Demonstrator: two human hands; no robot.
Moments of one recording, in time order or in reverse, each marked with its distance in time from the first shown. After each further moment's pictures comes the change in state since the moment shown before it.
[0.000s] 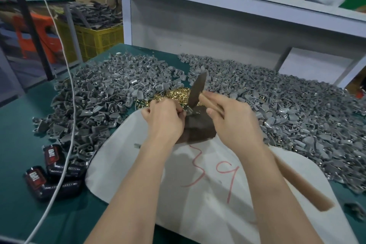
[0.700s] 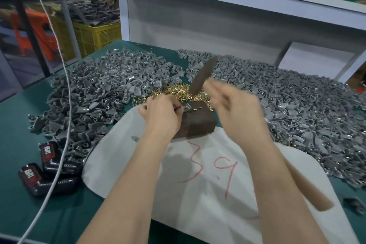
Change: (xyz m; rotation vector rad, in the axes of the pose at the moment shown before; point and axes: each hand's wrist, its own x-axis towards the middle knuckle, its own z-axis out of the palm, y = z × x) left_hand 0.000 0.000 -0.002 -0.039 -0.018 -0.013; right_hand 0.000 -0.001 -0.012 0.091 0.041 -0.006
